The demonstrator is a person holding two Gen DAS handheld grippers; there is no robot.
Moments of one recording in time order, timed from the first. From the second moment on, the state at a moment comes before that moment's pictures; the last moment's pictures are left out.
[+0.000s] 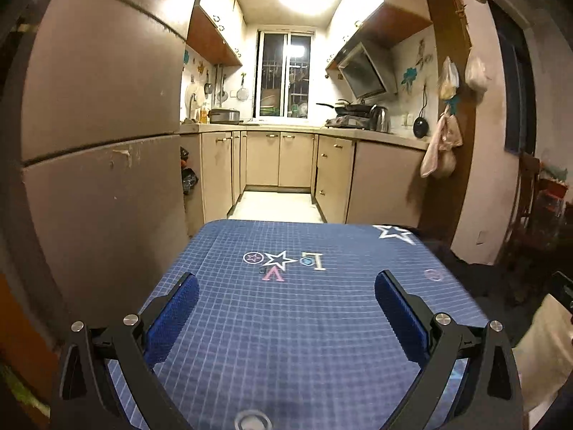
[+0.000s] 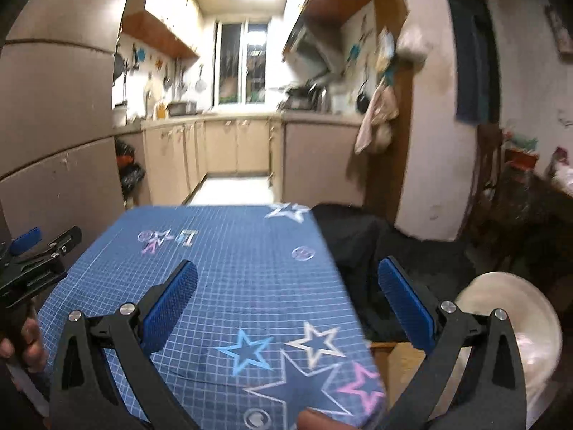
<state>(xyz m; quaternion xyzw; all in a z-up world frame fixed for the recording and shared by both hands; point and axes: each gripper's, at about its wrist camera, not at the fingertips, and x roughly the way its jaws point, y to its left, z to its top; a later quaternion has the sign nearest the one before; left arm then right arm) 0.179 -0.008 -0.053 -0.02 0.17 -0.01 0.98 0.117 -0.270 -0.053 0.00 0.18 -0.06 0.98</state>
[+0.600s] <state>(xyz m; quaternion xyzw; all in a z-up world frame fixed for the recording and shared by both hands) 0.073 -0.092 -0.027 0.06 0.17 -0.13 0.98 -0.004 -0.294 -0.048 0.02 0.16 -0.11 0.98</state>
